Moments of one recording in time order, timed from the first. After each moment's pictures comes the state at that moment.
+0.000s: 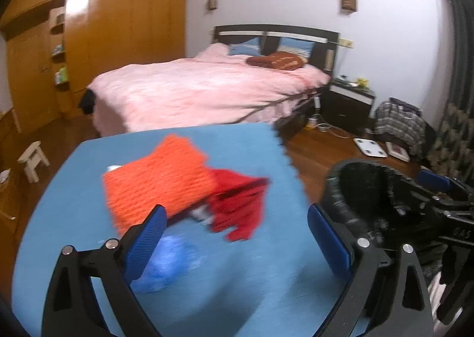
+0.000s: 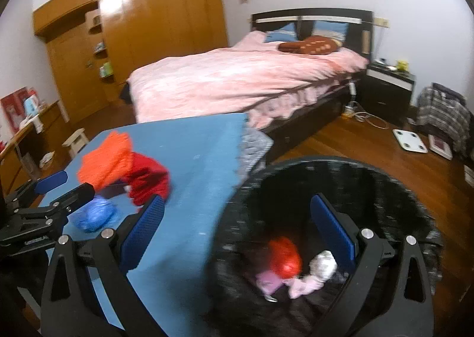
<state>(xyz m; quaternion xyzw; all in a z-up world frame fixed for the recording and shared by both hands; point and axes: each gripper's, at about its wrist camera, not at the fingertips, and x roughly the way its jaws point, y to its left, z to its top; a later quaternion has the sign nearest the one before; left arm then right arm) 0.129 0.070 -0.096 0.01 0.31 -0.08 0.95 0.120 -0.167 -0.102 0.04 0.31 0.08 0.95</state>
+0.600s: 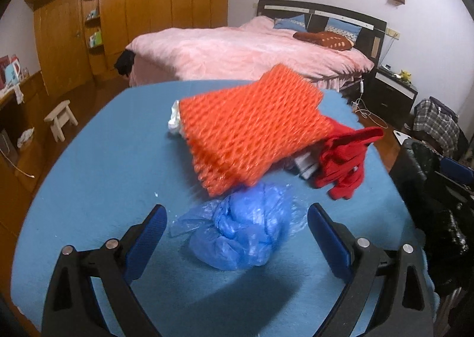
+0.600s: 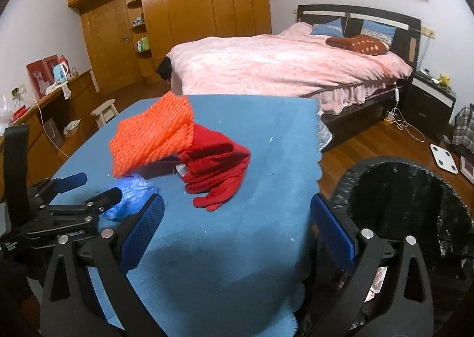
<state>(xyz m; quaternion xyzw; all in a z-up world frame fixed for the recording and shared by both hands) 0.144 0.157 -0.165 -0.02 0.37 0.00 0.93 0.144 -0.072 -0.134 0.00 0.33 0.16 0.93</state>
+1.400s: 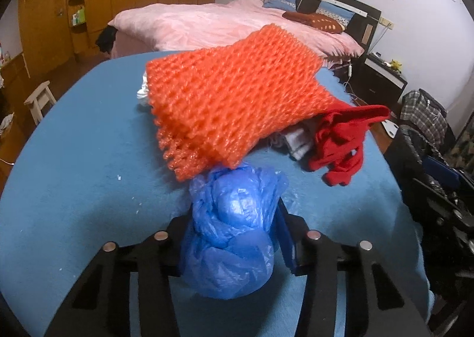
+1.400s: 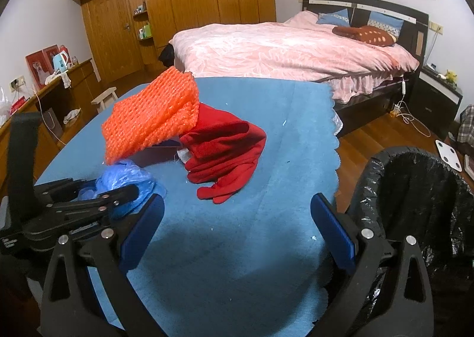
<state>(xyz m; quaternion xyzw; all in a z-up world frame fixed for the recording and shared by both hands) 0.156 0.149 -0.184 -0.04 0.42 -0.05 0.91 0.159 -0.057 -0.158 -0.01 0.36 0.17 0.92</state>
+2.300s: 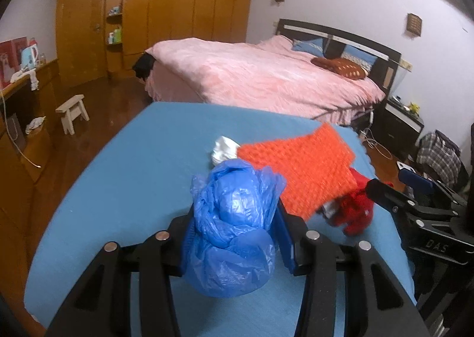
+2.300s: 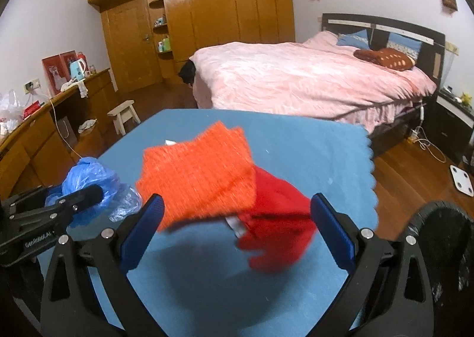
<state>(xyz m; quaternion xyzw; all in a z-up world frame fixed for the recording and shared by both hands) 0.143 0.213 -0.115 -0.07 0.33 0.03 0.94 0.196 0.008 -0.118 -0.01 0.31 0.21 0.93</state>
